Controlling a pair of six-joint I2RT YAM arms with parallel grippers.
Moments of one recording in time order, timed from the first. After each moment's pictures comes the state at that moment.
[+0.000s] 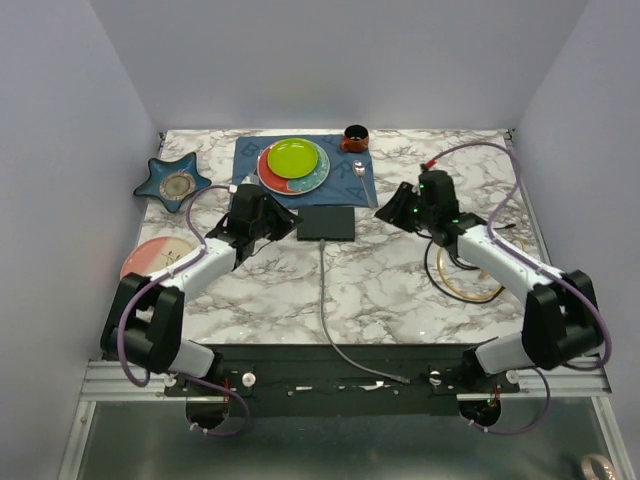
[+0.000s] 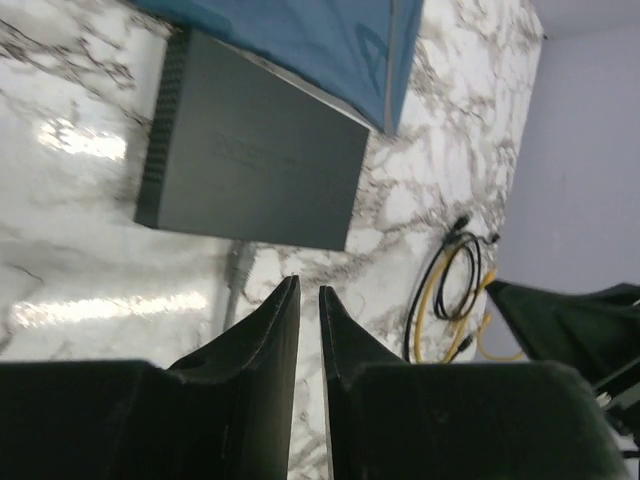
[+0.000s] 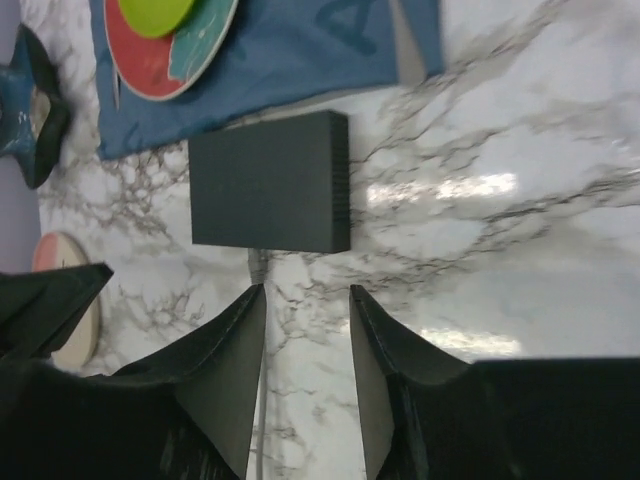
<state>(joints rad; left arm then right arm) -0.38 1.41 0.79 0.07 0.17 -1.03 0.37 1.40 0.94 -0.14 -0.10 0.70</state>
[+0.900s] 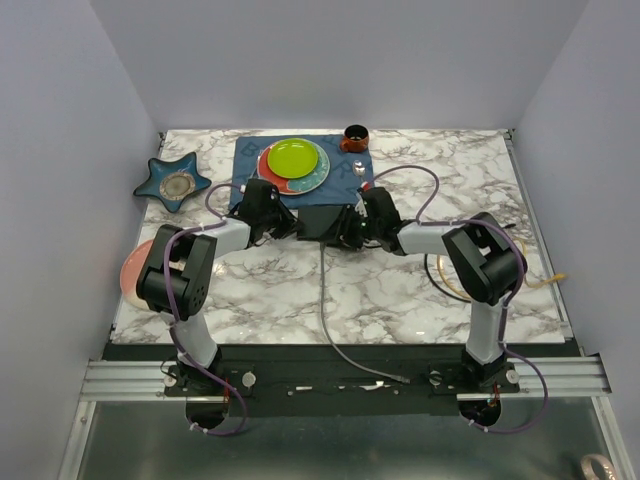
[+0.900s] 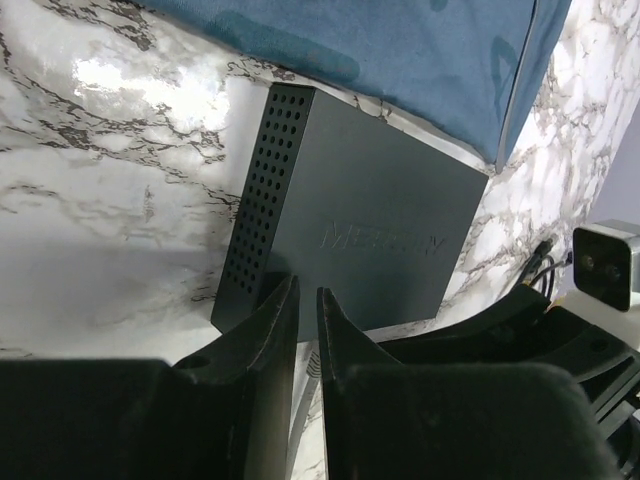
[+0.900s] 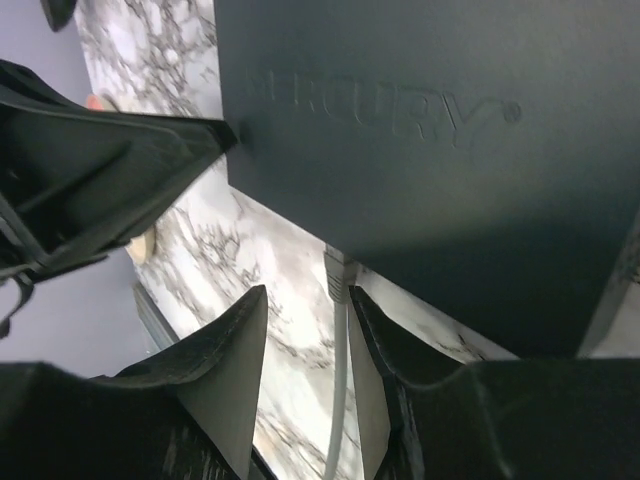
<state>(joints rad) -0.31 1.77 0.94 0.10 0.25 -0.97 0.57 1.95 1.03 0.27 -0.42 0.92</state>
